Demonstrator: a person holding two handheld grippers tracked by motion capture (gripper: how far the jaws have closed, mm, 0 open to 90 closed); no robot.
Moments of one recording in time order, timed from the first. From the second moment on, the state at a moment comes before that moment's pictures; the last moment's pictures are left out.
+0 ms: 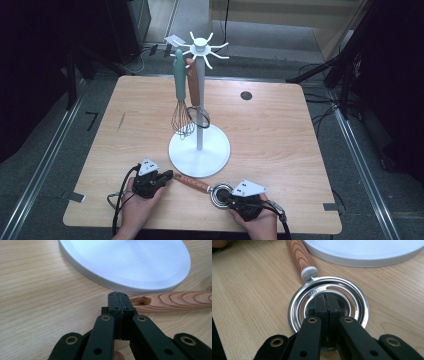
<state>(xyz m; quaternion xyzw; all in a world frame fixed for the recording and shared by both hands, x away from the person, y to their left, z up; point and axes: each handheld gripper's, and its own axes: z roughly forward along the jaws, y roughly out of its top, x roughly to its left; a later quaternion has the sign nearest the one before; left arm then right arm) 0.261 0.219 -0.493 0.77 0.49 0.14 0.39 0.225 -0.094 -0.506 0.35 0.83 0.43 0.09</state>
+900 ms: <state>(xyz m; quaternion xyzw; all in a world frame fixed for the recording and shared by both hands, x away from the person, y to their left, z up) 0.260 0.184 -0.495 0.79 0.45 0.10 0.40 0.215 -0.136 -0.503 0.35 0.84 0.40 0.11</state>
